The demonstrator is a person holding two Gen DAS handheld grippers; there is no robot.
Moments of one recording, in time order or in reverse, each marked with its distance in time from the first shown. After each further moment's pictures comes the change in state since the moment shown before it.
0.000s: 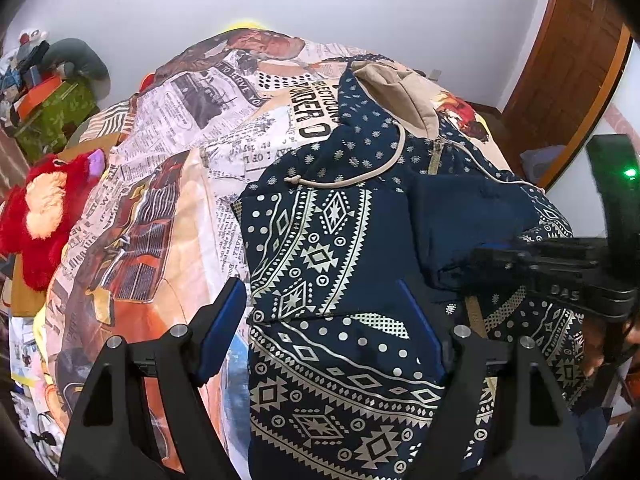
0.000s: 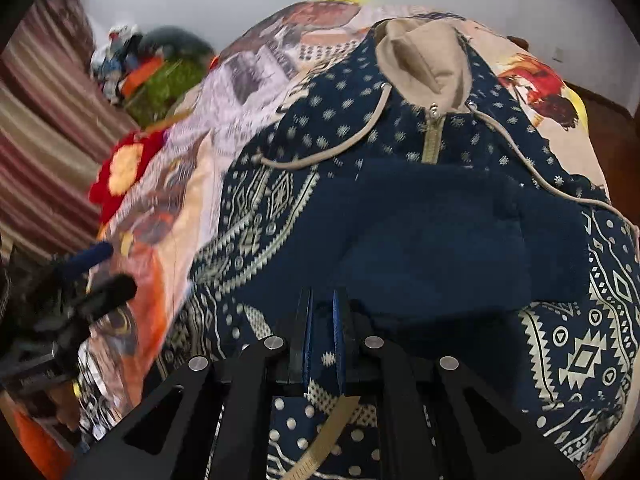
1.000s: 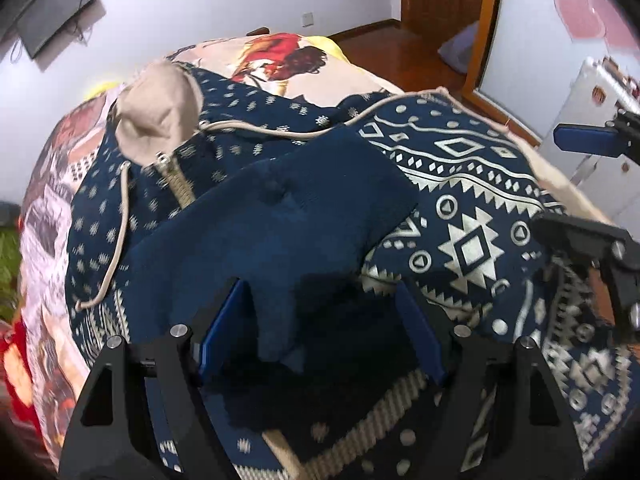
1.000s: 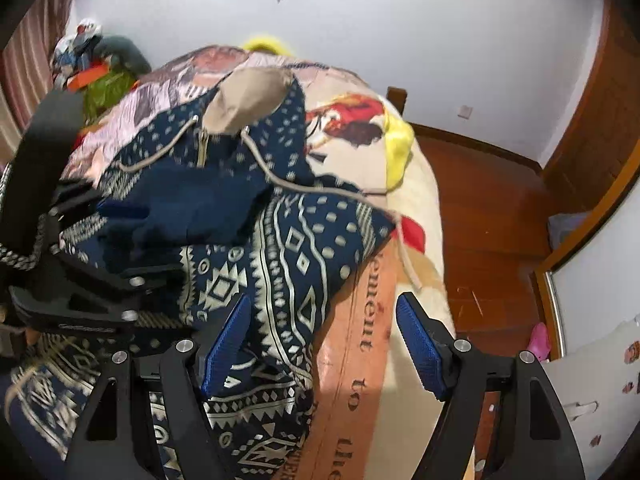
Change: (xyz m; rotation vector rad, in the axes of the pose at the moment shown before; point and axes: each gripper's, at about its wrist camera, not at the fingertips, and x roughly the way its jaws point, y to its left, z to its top) left arm 0.127 -0.237 0.023 0.511 0.096 -0.056; right arm -0.094 -0.159 -0.069 -0.077 -0.175 -0.348
